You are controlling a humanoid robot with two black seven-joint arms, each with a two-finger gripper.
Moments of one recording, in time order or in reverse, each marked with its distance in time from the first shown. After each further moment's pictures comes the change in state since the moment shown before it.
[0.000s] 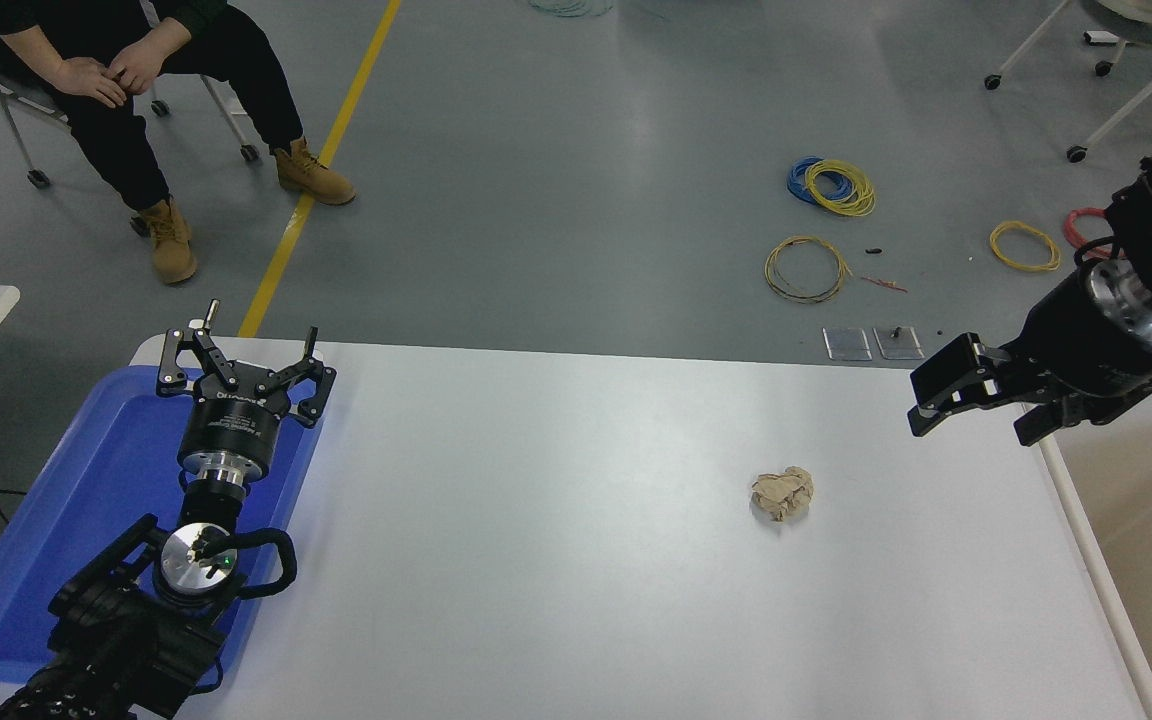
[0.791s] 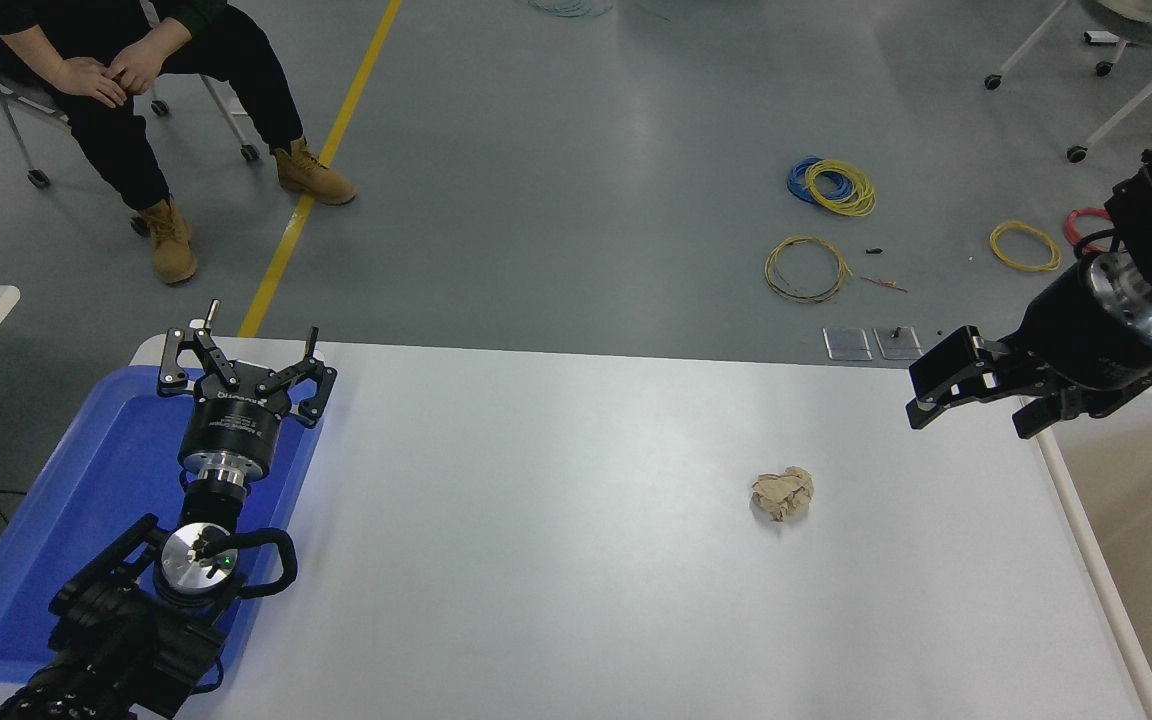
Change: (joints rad) left arm -0.001 0.000 0.000 0.000 0.000 0.000 0.001; right arm 0.008 0.009 0.002 -0.008 0.000 -0.001 0.000
